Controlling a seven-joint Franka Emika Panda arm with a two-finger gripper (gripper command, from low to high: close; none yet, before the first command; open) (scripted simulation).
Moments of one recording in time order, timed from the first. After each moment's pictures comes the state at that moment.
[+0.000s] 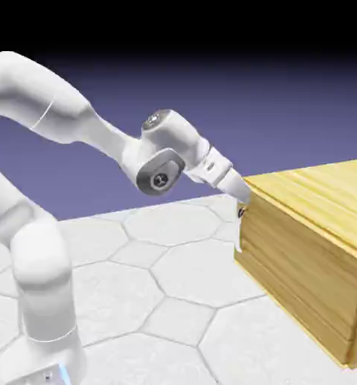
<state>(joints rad) 0.10 -0.61 -0.08 -2.79 0.14 2.98 0.68</state>
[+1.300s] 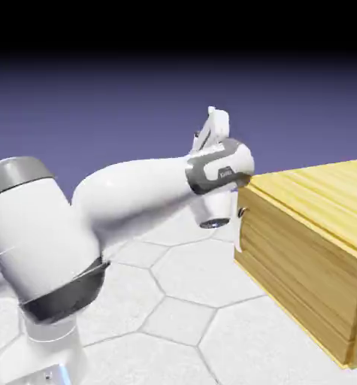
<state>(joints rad) 1.39 -1.14 -1.27 -2.58 1.83 2.12 -0.02</state>
